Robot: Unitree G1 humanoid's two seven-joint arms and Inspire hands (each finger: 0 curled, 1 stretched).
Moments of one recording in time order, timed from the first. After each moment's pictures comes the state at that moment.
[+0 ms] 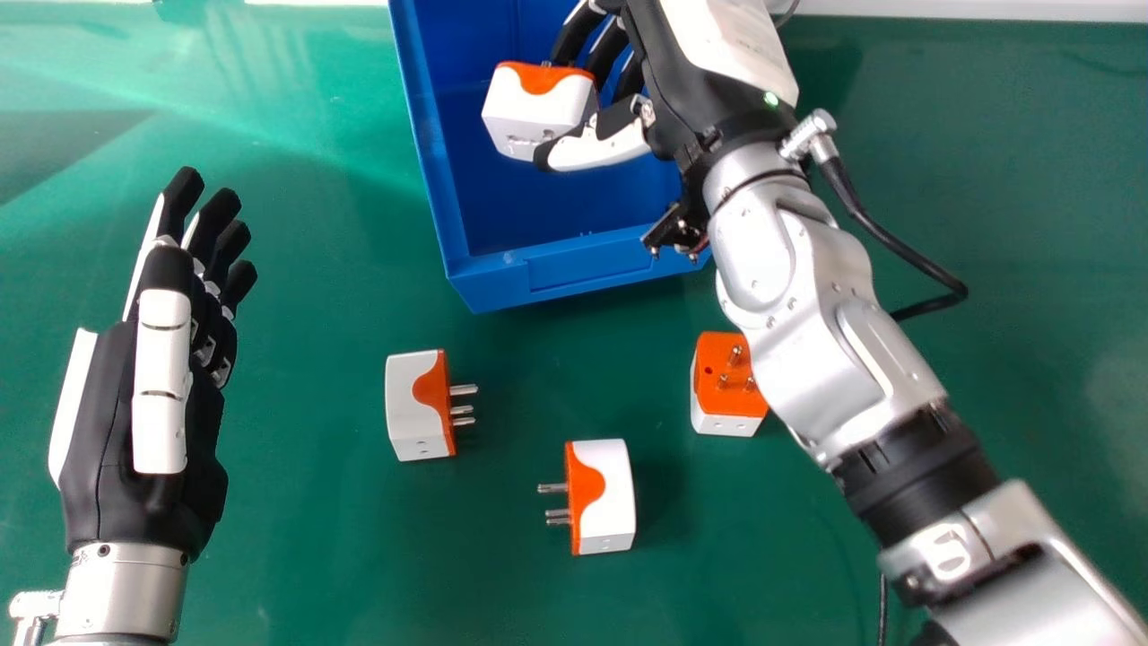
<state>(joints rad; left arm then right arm) 0.24 0.14 0.28 -0.09 -0.31 -0.30 -0.31 -0.82 -0.05 0.33 0.52 -0.67 0.25 -0.10</state>
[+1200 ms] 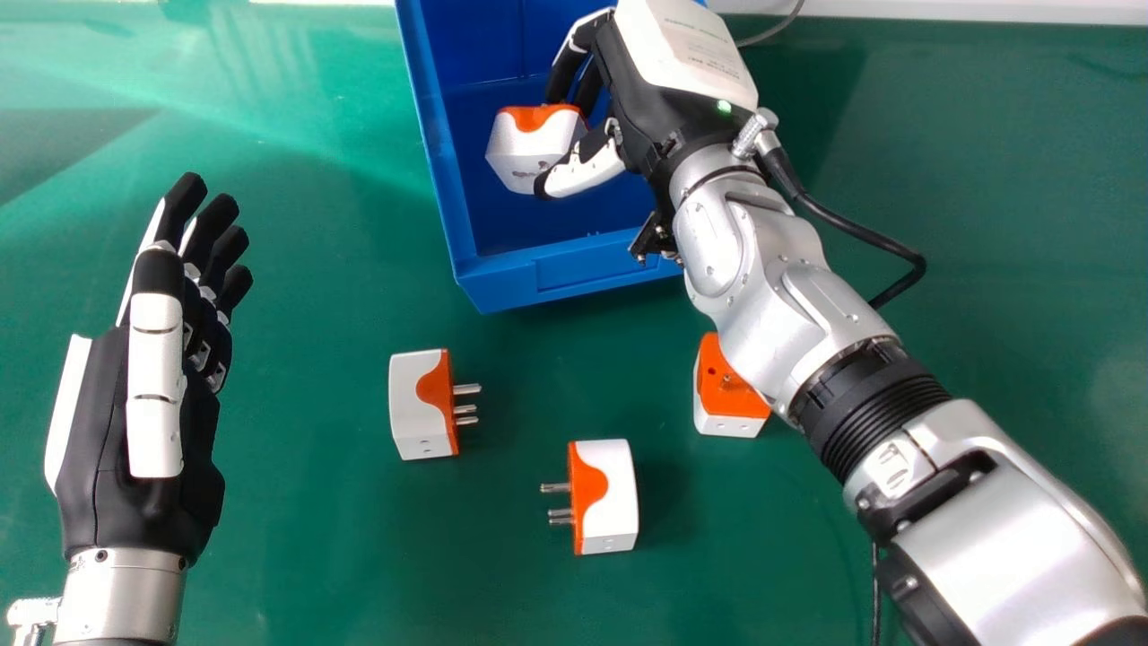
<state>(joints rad) 0.25 0.13 0.28 -0.10 -0.31 -0.30 -0.28 -0.98 -0.01 0.40 0.92 -0.66 0.15 -0.20</state>
